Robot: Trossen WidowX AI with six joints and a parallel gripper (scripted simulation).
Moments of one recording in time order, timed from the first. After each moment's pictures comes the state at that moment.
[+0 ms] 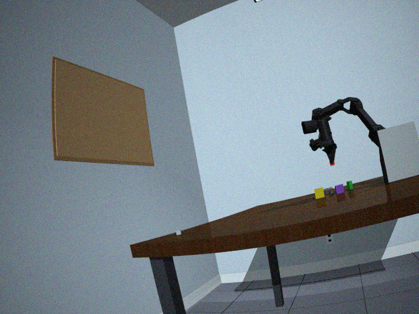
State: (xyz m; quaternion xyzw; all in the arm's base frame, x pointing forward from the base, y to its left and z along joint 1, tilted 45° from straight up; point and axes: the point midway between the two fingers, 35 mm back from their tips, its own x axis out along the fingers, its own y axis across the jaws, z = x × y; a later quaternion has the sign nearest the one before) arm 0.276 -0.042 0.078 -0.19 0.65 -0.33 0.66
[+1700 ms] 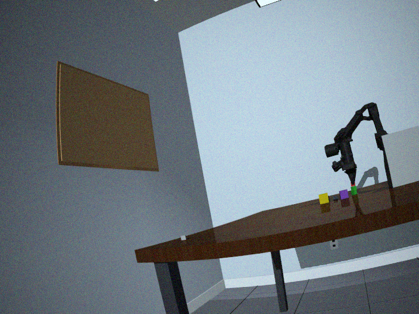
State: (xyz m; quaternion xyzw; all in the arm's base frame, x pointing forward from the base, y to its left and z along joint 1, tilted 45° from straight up) arm 0.202 -0.139 0.053 -0.20 0.65 -0.34 0.66
